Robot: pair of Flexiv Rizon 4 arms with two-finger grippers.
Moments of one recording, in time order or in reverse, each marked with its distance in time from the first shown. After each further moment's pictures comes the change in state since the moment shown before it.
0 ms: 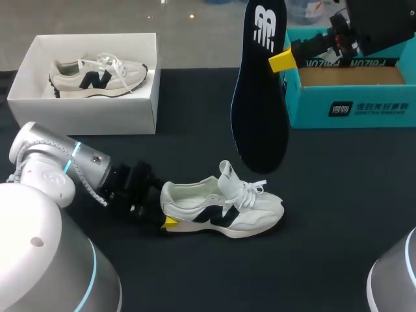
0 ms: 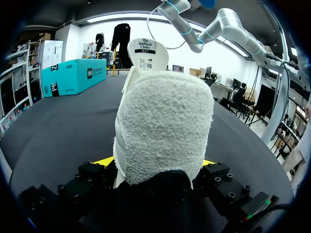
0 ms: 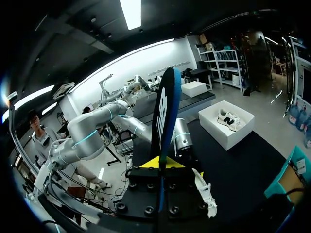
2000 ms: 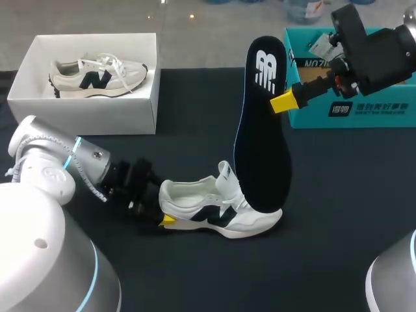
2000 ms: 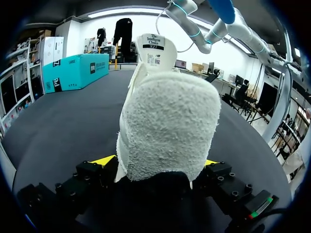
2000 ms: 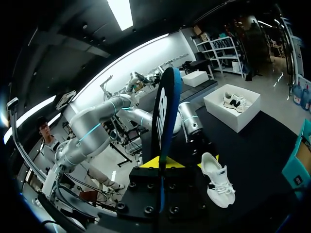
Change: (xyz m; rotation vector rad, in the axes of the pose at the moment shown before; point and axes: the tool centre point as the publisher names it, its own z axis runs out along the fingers) left arm -0.010 0.005 -0.009 -0.067 -0.018 -0.009; right arm 0.018 -0.053 0.017 0.029 0.060 0.124
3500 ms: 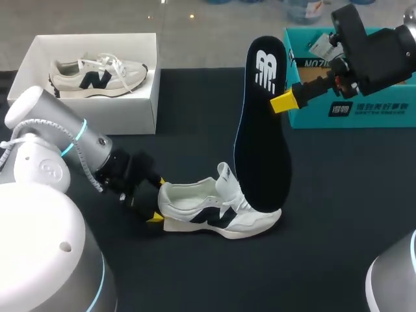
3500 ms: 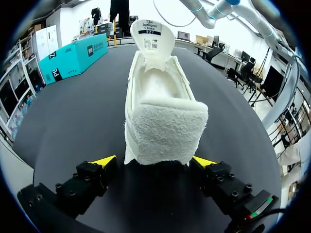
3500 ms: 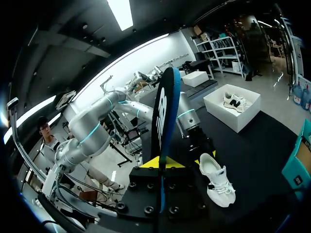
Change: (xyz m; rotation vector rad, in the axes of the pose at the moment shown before) left arm 0.005 0.005 -0.036 -0.286 -0.051 0.032; right arm 0.000 0.000 0.000 0.000 0.000 0.000
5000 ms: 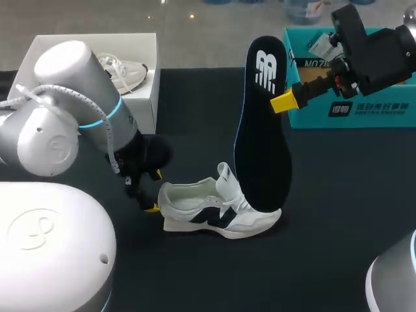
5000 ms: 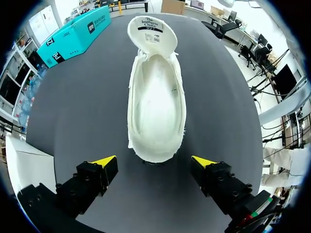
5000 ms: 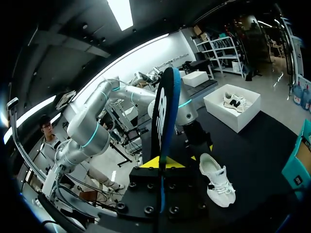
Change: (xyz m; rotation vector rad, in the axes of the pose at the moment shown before) left arm 0.013 -0.028 -0.050 -0.387 -0.053 -0.056; right arm 0.000 0.000 0.000 0.000 0.000 0.000
